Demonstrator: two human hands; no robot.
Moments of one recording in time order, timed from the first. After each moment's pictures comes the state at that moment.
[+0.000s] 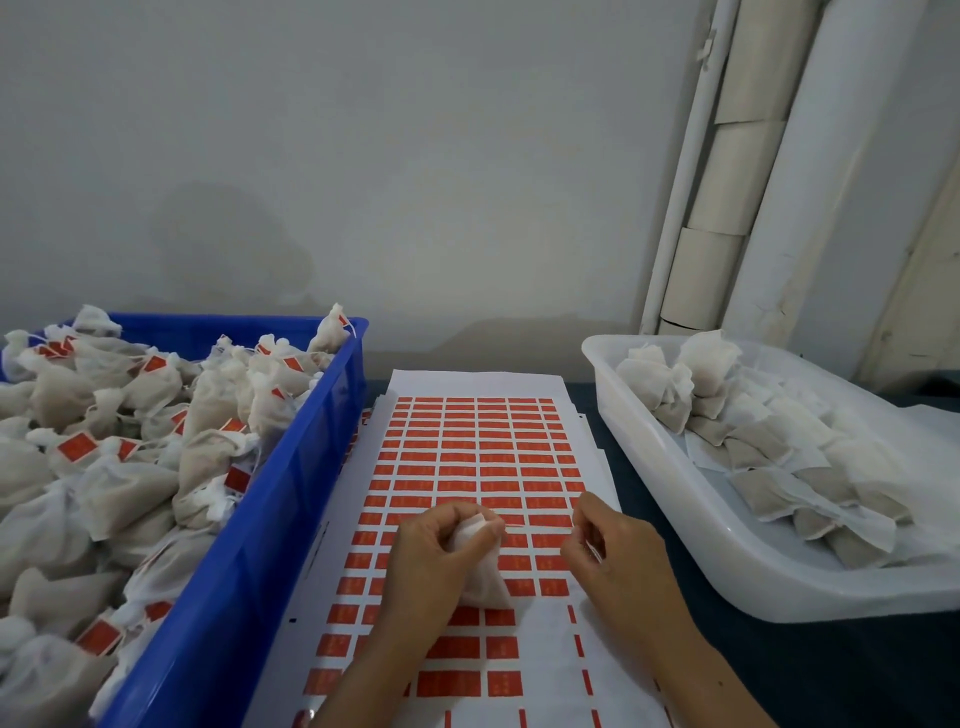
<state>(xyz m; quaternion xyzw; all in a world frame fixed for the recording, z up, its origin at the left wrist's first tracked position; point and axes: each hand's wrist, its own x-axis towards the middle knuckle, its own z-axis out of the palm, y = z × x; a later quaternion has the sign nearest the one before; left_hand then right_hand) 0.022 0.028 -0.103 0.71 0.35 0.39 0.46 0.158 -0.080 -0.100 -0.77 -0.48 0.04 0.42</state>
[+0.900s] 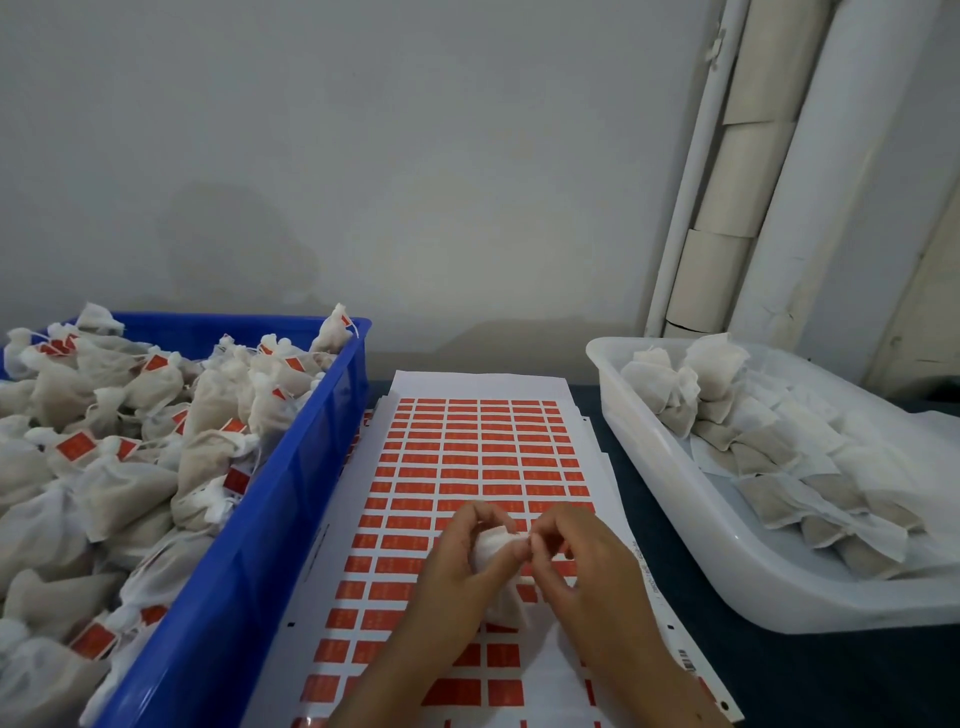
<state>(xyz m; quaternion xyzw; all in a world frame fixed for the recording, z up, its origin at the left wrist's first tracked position) 0.026 0.014 -0.101 0.71 0.25 0.34 0.56 0.133 -0.071 -0.098 -0.72 -0.54 -0.05 0.42</state>
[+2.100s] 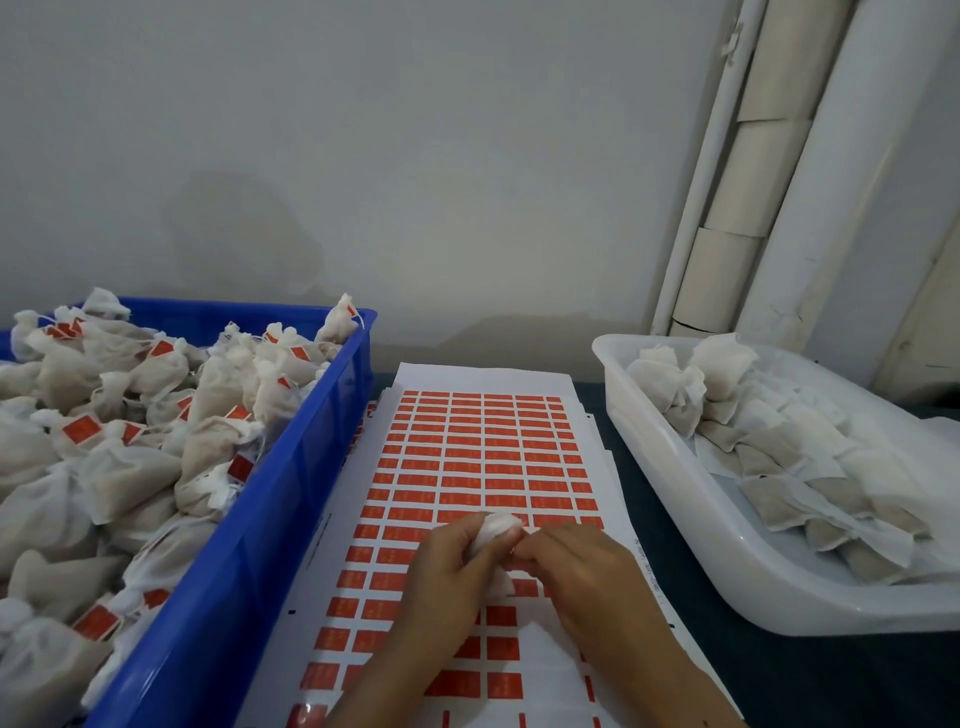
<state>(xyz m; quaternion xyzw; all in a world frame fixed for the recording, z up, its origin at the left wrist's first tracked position) 0.023 0.010 -0.099 0.72 0.30 0.37 0.50 0.141 -0.072 -0.097 -0.64 -0.69 -0.20 0.26</state>
